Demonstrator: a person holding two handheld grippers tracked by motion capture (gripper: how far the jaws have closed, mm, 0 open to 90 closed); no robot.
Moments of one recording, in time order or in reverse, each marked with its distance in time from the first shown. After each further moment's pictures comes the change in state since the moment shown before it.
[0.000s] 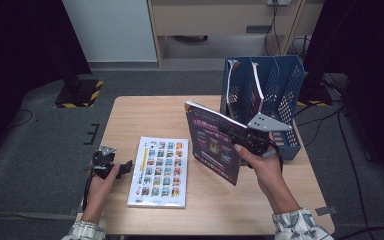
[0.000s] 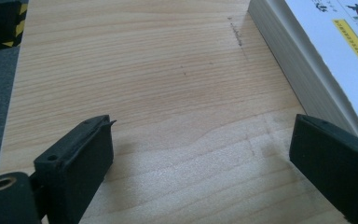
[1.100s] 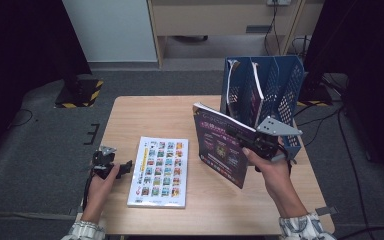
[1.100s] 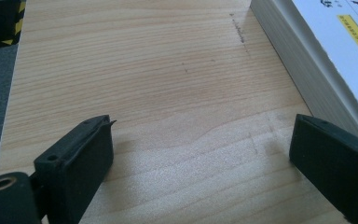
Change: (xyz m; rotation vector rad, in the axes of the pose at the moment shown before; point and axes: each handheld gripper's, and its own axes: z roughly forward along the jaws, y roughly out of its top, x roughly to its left) left arm 0.000 -0.001 0.002 0.012 -0.004 0.003; right arm -0.005 -0.005 -0.020 0.000 -0.020 0.005
